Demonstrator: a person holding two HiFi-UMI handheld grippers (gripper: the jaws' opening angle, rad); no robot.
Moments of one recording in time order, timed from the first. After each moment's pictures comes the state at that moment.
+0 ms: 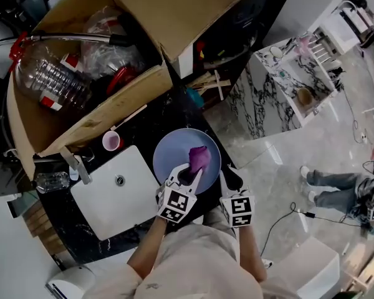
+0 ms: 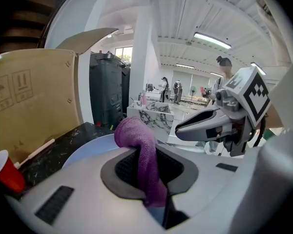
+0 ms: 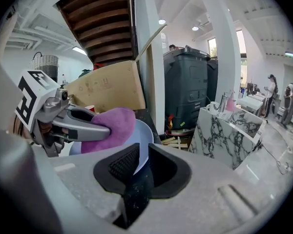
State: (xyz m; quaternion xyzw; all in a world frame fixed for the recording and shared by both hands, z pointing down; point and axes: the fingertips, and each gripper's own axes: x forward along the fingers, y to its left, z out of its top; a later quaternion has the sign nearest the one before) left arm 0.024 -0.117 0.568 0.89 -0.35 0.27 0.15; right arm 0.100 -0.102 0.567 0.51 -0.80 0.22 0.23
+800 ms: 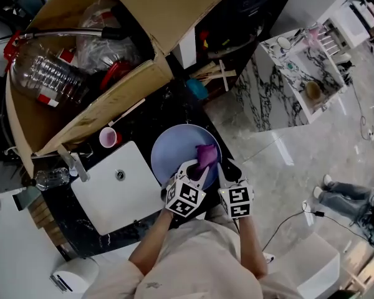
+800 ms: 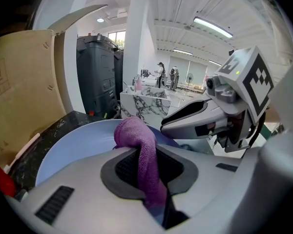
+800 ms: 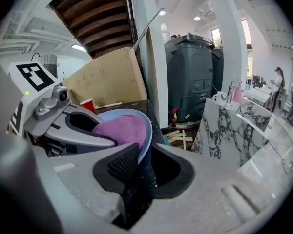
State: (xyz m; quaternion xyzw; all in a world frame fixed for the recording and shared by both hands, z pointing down) left arm 0.052 -0.118 0.612 0.87 -0.31 0.34 0.17; right arm 0.100 -0.122 0.606 0.48 -0.80 0.25 0.26
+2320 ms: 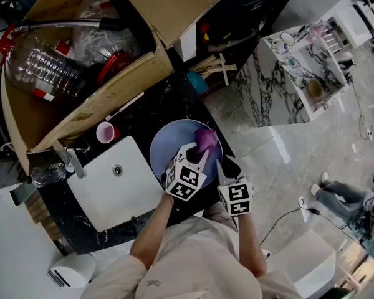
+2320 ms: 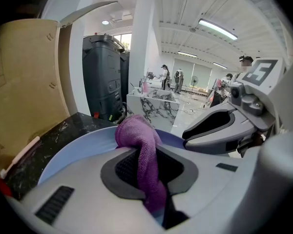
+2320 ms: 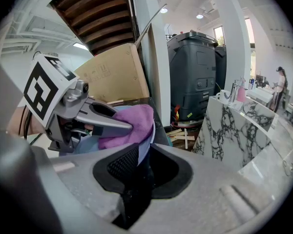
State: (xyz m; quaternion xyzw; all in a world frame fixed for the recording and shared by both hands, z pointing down) left arm 0.049 -0.164 0.621 0.87 -0.33 0.33 0.17; right arm 0.091 -0.123 0.611 0.46 -0.81 0.25 0.26
